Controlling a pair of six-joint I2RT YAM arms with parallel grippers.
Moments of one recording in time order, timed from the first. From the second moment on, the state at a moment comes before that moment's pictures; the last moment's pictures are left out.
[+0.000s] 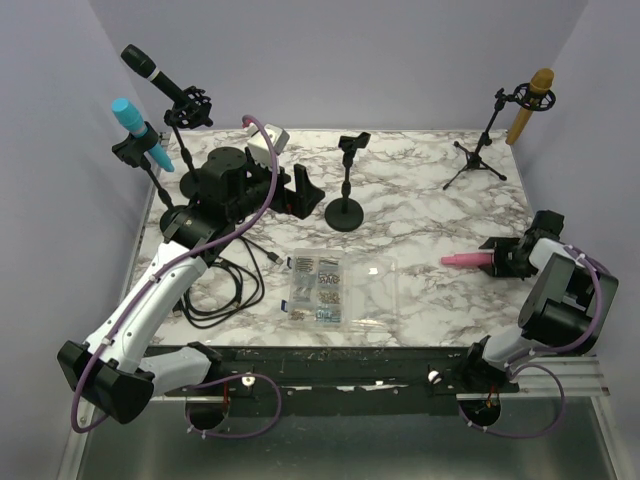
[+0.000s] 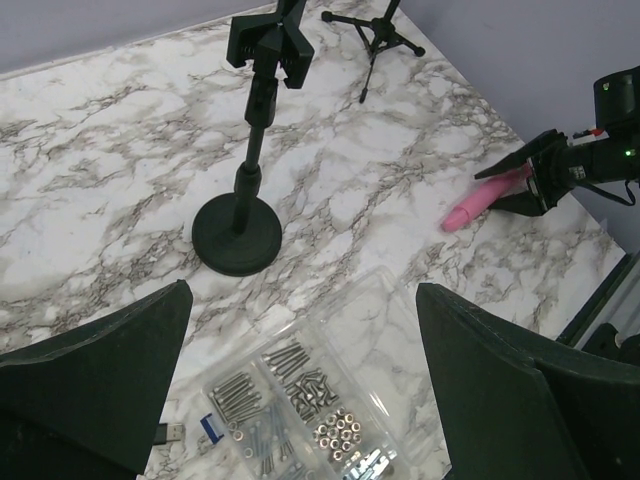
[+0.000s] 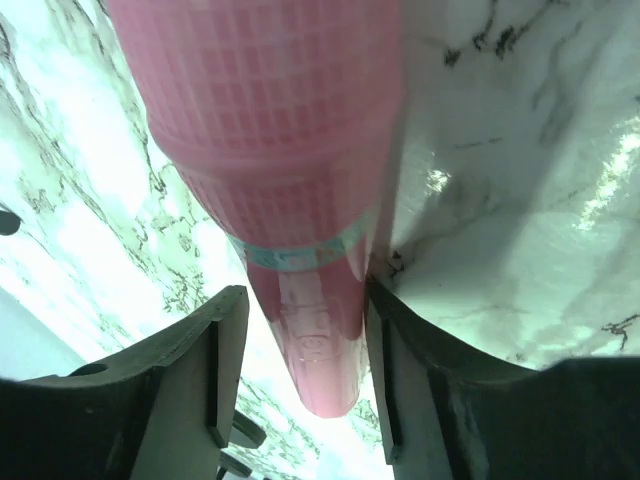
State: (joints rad) left arm -0.51 1.16 1.24 -0.33 0.28 -0.23; right arm -0.50 1.53 0.76 -0.39 -0.17 1.14
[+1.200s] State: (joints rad) left arm -0.51 1.15 1.24 -0.33 0.26 -0.23; right arm -0.43 1.36 0.83 -0.38 -0.16 0.90
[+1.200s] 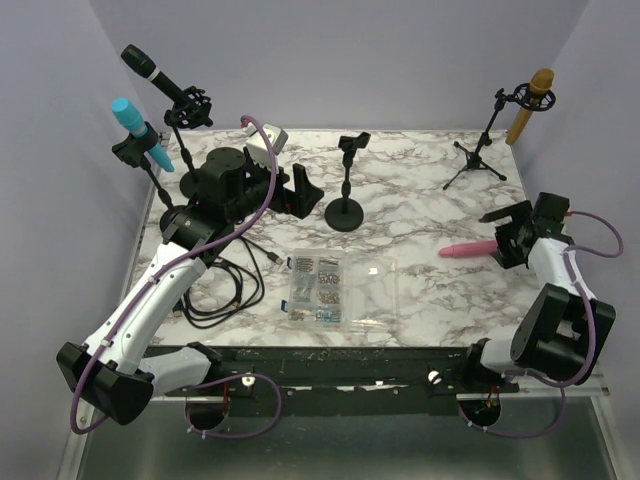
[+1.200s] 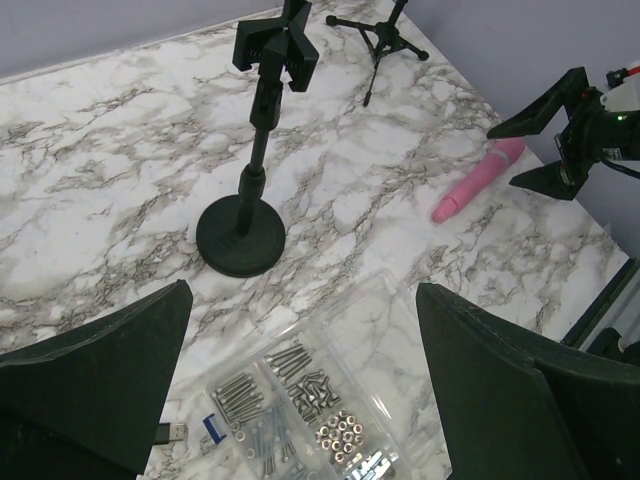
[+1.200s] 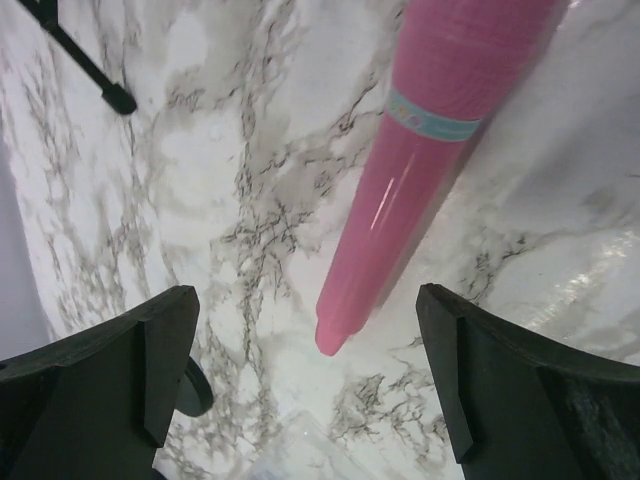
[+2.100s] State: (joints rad) left arm -0.51 1.18 1.24 -0.32 0.29 -0.26; right arm 0.14 1.53 1.15 -0.13 -0.57 0.80
